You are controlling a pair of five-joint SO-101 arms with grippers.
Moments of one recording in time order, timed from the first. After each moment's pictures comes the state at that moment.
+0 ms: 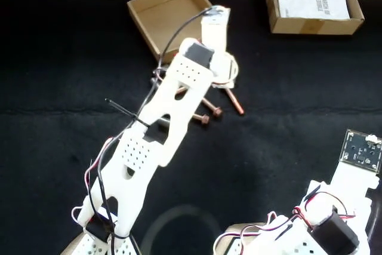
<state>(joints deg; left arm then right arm) 26.2 56.6 -67.8 82.9 26.2 42.5 -80.7 50.7 90.8 28.5</state>
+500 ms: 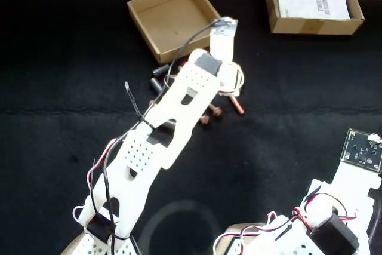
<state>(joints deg) 27.4 56.8 -58.1 72.1 26.4 42.5 -80.7 48.7 90.9 28.5</state>
